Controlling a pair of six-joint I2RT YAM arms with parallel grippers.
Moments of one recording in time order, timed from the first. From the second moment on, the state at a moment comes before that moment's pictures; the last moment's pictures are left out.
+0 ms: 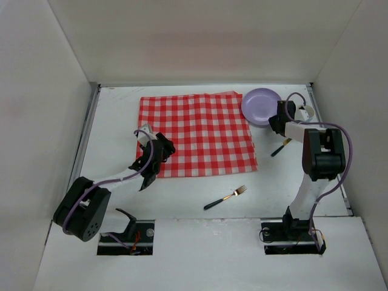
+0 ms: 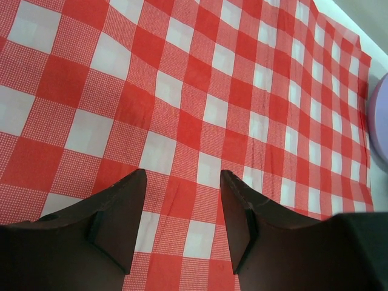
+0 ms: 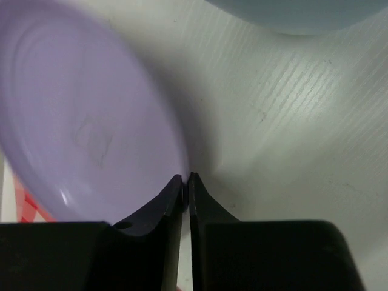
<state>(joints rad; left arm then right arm) -0.52 1.31 0.44 0.42 -0.42 -0.79 -0.01 1.91 1.13 0.03 0.30 1.08</state>
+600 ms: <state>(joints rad) -0.48 1.29 0.39 0.47 -0.42 -0.79 0.12 1.57 1.04 0.17 0.24 0.95</state>
